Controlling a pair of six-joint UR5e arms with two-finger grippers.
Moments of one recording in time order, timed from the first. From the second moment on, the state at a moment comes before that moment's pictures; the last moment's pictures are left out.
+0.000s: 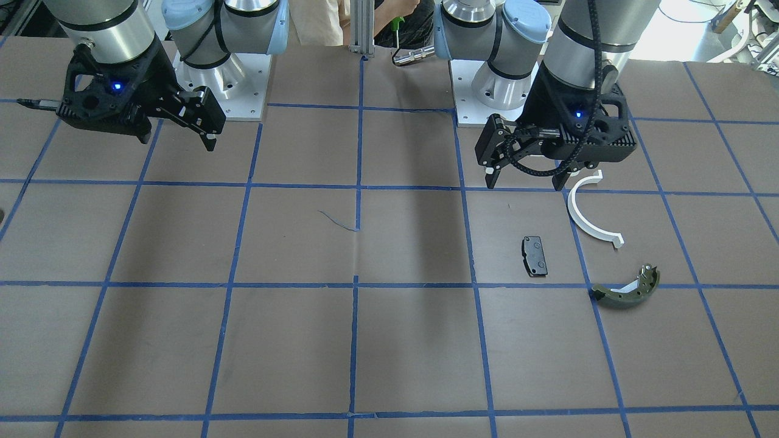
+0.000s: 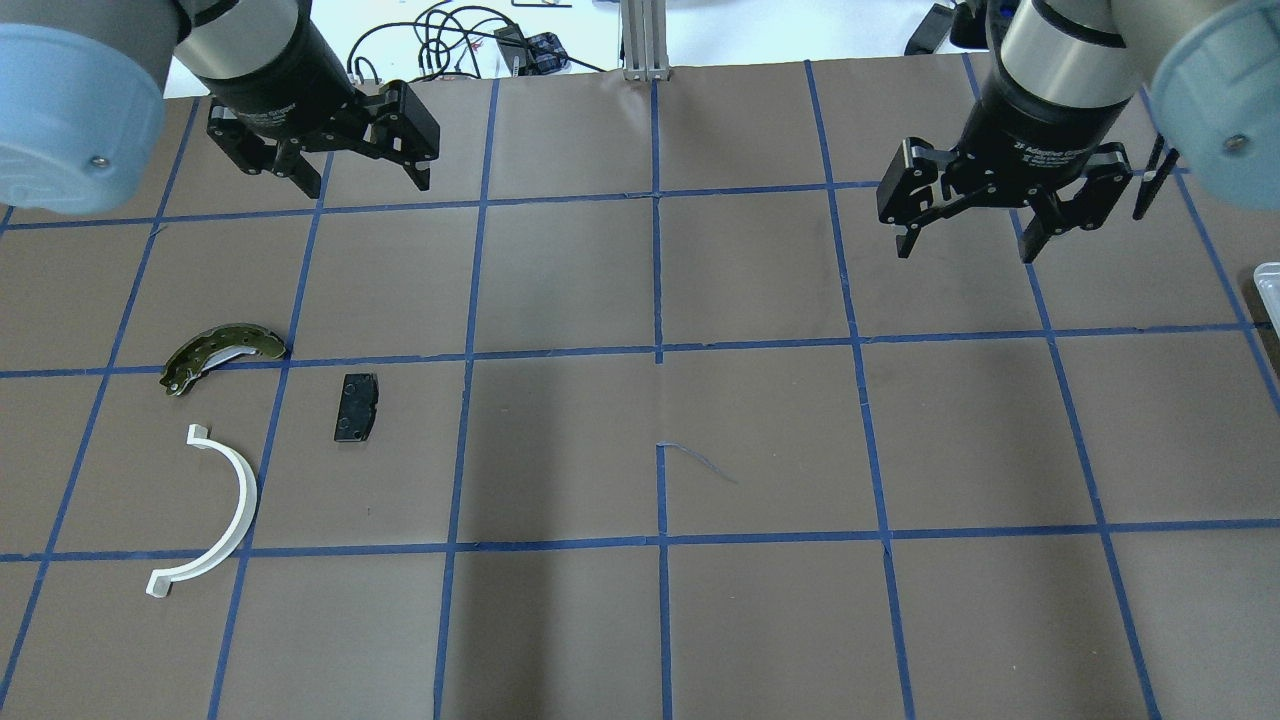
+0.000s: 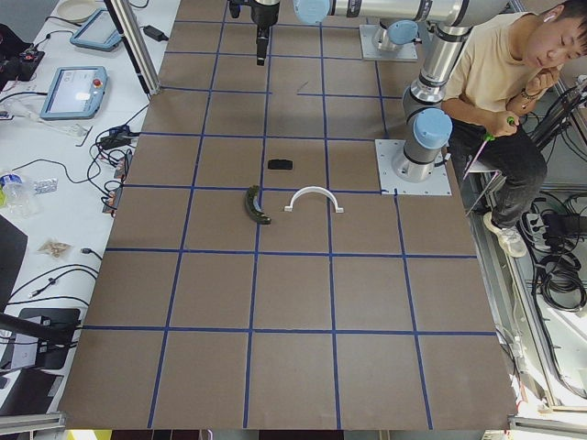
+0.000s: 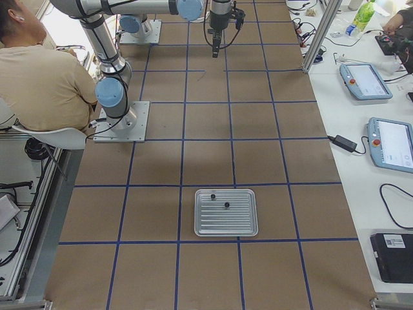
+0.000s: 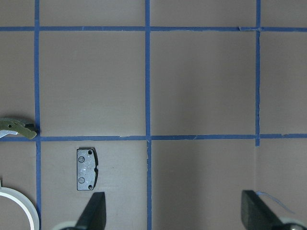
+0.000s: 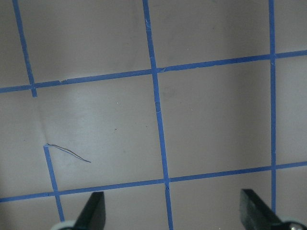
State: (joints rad) left arm -1.60 -1.62 -1.52 -1.43 1.55 -0.03; right arm 1.56 -1.60 1.59 -1.52 -1.58 0.10
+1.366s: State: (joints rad) left arm -1.60 -1.62 -1.52 -1.43 1.55 -0.03; right arm 1.56 -1.60 1.59 -1.52 -1.59 0.10
